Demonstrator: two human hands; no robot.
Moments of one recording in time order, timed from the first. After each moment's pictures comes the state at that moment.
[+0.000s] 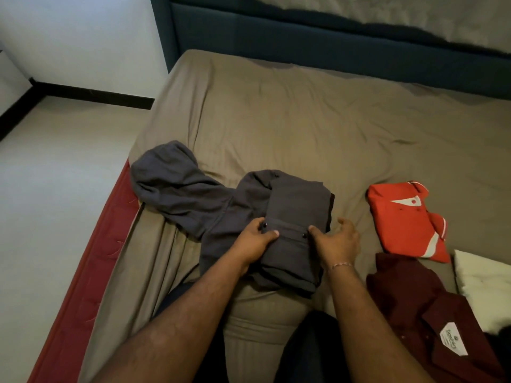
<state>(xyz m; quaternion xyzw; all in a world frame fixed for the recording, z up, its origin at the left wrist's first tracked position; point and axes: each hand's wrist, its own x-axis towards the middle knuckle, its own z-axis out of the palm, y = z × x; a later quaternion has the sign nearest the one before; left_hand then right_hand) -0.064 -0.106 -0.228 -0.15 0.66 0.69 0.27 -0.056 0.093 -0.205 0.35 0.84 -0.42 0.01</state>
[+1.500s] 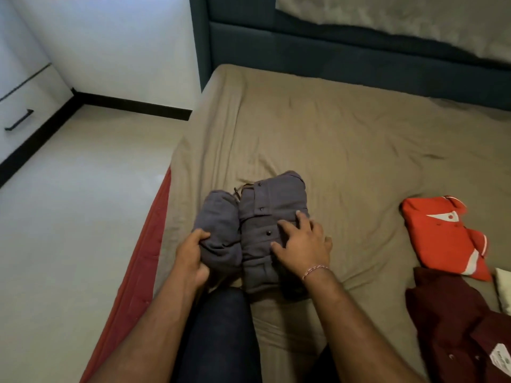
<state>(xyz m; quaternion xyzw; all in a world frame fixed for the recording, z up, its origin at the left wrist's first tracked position) -0.030 -0.291 -0.227 -0.38 0.37 0.84 0.04 -0.050 -0.062 -0.180 0.02 0.98 -0.08 0.15</state>
